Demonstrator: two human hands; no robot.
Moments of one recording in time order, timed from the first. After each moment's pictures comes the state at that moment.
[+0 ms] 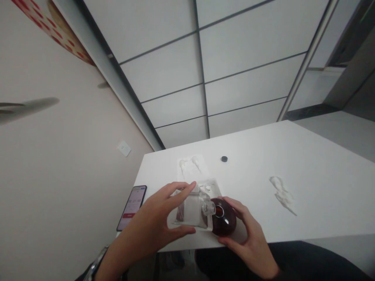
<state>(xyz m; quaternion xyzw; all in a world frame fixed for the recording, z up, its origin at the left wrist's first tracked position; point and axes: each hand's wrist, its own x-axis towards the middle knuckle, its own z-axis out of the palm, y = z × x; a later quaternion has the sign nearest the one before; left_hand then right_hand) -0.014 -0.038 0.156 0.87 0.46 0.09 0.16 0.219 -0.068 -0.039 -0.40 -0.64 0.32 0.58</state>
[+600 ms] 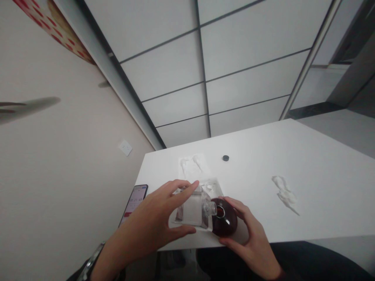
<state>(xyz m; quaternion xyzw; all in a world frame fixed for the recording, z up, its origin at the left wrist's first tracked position) -0.010 -0.034 0.168 0.90 0.42 0.06 0.11 0.222 -0.067 -0.026 -0.41 -0.65 0.28 0.57</state>
